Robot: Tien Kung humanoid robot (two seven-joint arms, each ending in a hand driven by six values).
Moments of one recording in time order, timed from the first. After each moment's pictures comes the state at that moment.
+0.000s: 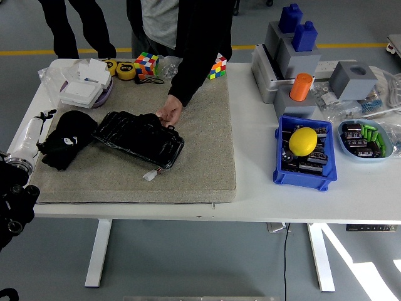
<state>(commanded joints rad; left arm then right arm) -0.39 0.17 -1.49 -0.78 1.91 0.17 -0.02 -0.07 -0.10 1.81 0.21 -1.54 0.02 0.16</state>
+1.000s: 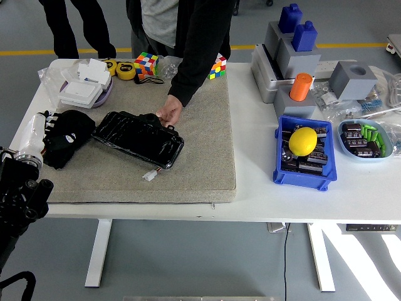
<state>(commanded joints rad) -0.48 0.12 -1.52 -0.60 1.94 0.31 -0.09 -0.07 -0.10 1.81 0.21 -1.53 0.02 0.16</state>
